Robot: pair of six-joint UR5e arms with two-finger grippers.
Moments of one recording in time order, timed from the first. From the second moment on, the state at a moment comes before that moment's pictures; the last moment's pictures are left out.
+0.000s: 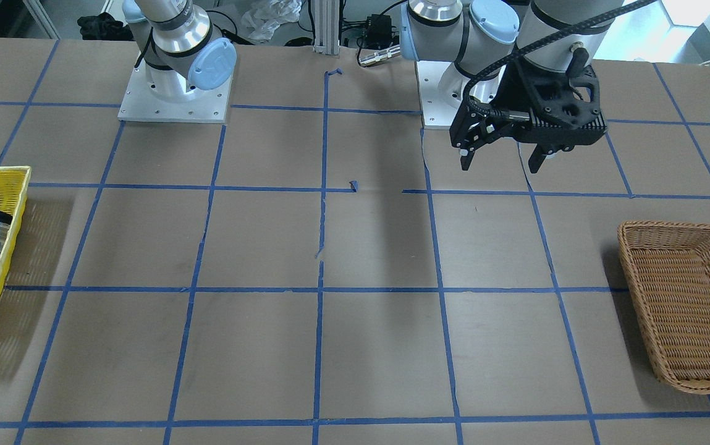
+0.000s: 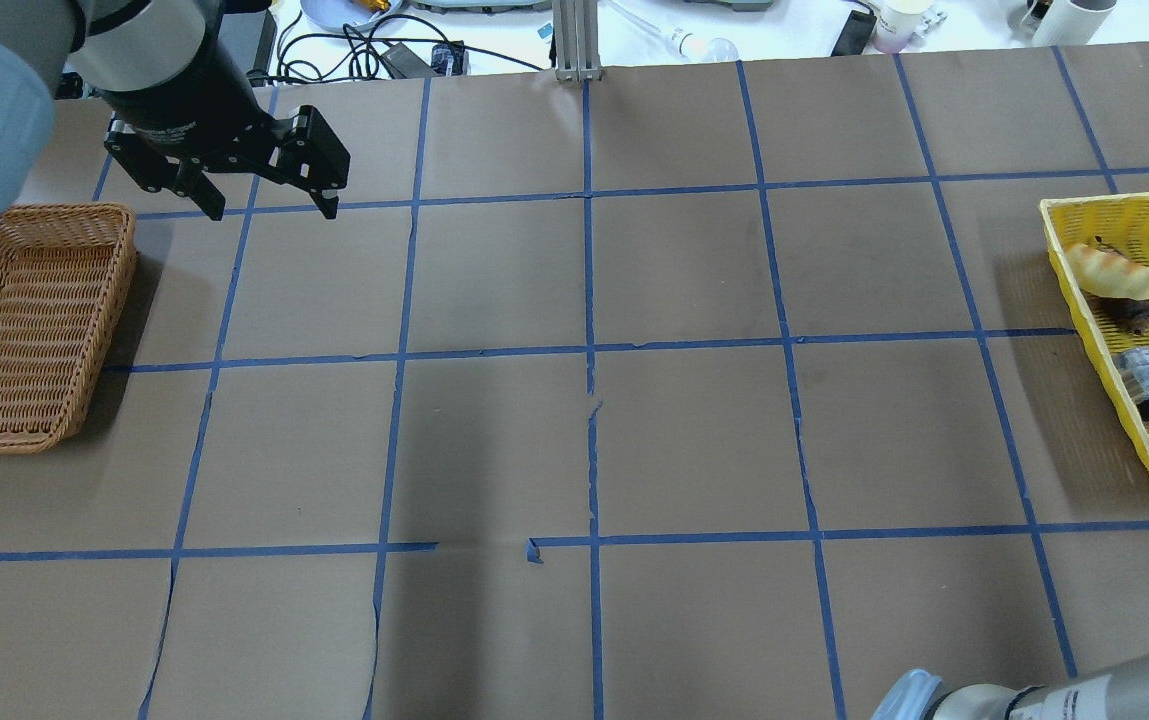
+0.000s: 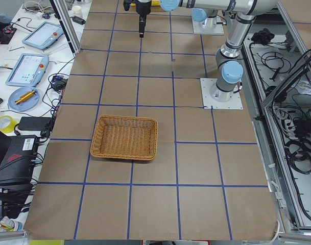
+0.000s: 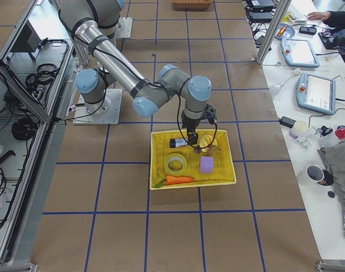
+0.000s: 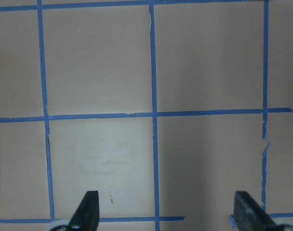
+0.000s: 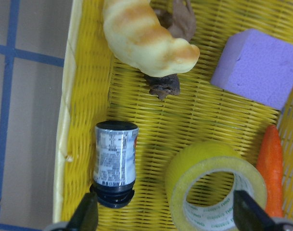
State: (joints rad) left arm -1.59 -1.58 -1.52 -1.53 1.59 0.01; right arm 0.83 -1.30 1.76 -2.03 -1.66 -0.95
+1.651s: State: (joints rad) left arm -1.59 -1.58 -1.52 -1.53 1.59 0.01; right arm 0.73 -1.22 1.91 -2.25 -1.67 -0.89
